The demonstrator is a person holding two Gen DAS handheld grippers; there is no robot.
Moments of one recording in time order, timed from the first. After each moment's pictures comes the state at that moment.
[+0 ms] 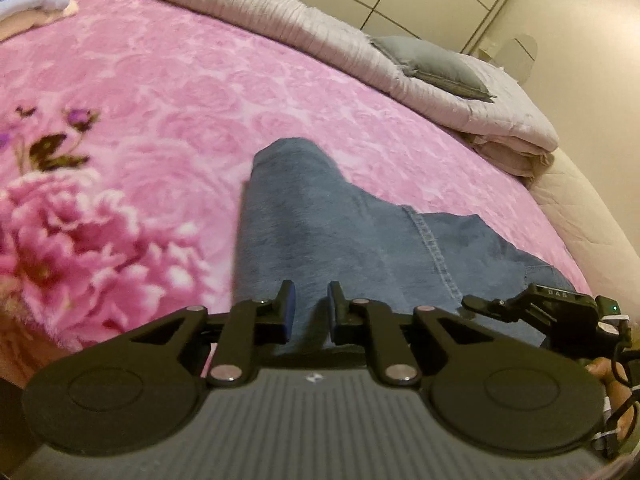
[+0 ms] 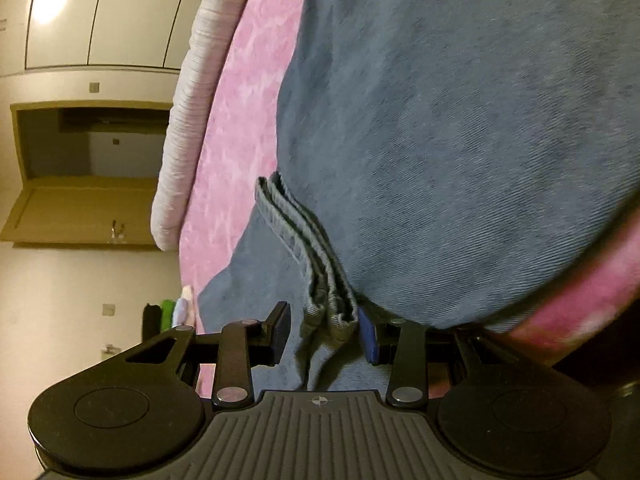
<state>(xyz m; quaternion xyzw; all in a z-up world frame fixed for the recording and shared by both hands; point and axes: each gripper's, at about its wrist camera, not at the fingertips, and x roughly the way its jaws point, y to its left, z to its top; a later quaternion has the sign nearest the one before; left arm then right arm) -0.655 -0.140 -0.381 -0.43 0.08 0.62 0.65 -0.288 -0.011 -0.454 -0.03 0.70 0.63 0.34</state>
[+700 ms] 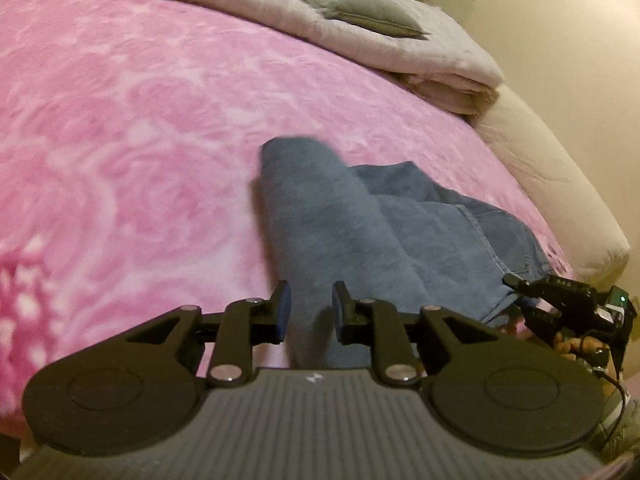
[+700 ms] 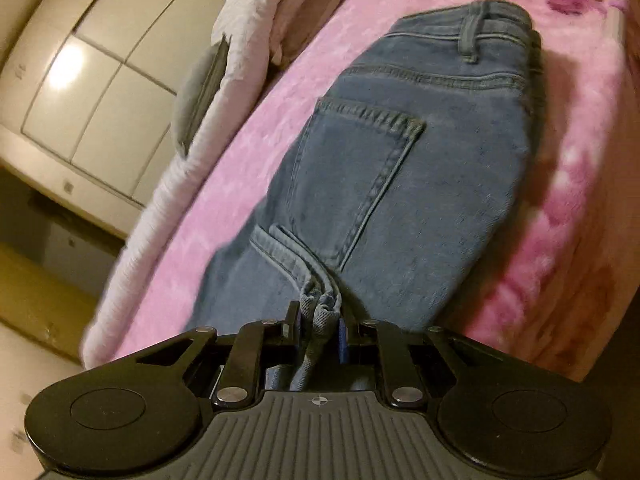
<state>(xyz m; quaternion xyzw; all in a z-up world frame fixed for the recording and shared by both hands) -0.582 -0.074 -0.377 -0.41 0.15 0.52 0.73 -0.091 -0.046 -0.425 0.05 0.52 0.64 0.57</state>
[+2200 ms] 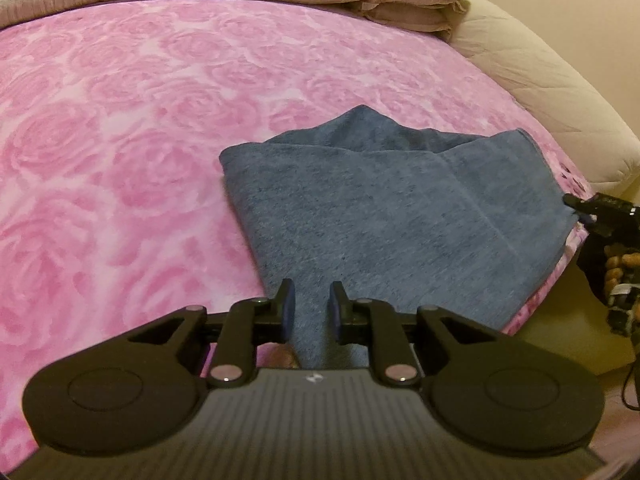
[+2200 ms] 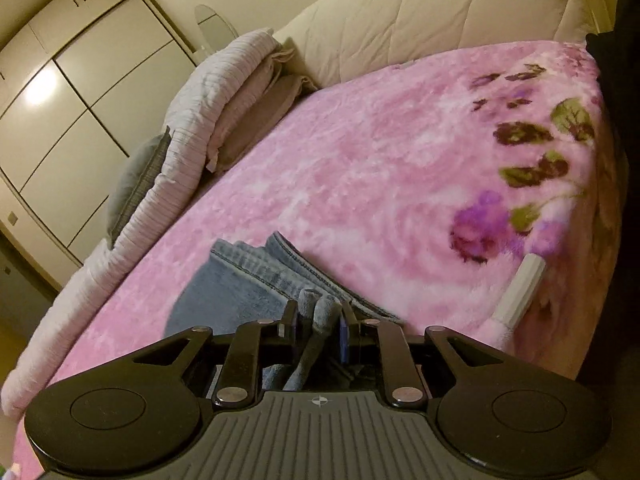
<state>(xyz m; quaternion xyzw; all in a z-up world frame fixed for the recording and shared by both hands) -0.483 -0.002 -0.396 -0.37 0.28 0.49 0.74 0.040 -0.006 -0.398 0.03 0.41 0.59 0.69</state>
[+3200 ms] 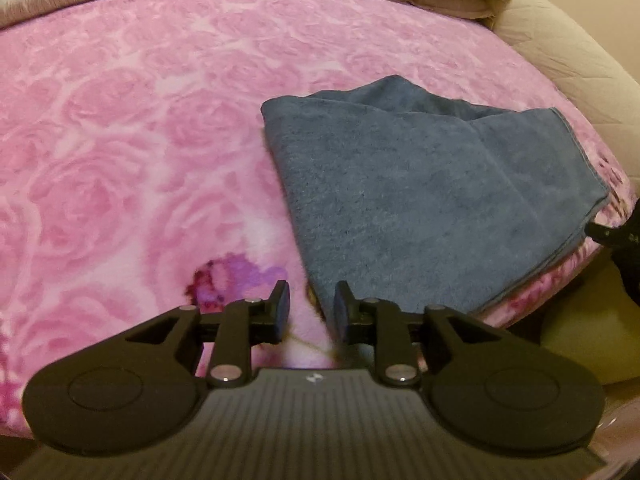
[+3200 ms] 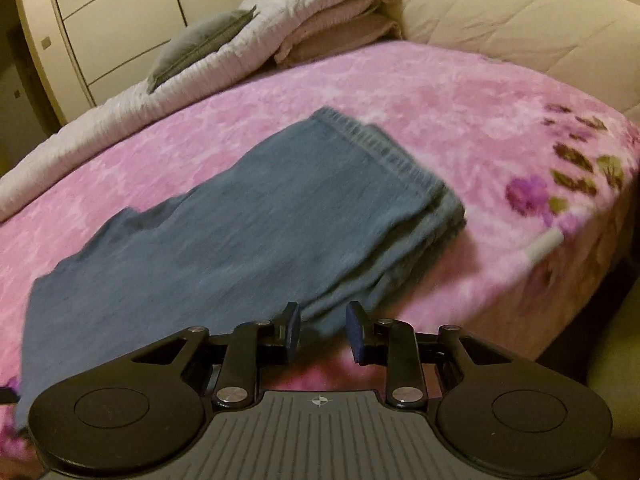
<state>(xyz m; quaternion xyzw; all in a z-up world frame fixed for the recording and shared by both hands) -0.471 -0.053 -0.393 -0.38 0.31 0.55 0.68 -0.075 -0.055 -0.389 -0.19 0.36 0.65 0.65</state>
